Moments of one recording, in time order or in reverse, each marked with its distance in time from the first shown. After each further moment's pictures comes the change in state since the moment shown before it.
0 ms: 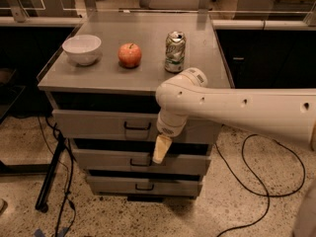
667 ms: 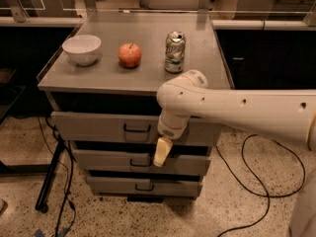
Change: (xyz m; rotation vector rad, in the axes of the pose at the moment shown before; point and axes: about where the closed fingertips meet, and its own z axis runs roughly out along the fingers) arm 0.007 0.008 0.009 -0.049 0.016 0.013
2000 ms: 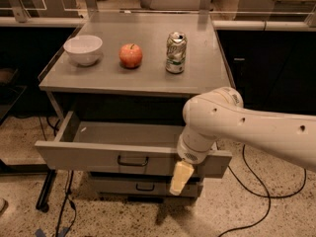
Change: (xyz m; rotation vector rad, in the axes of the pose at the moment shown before) arm 0.066 0.075 -0.038 -0.094 -0.003 0.022
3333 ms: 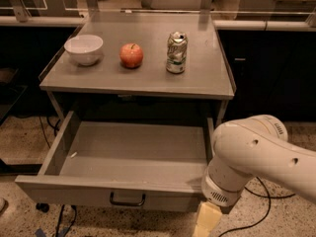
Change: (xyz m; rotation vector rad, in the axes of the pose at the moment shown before) arm 0.086 0.101 -0.033 -0.124 0.079 0.098
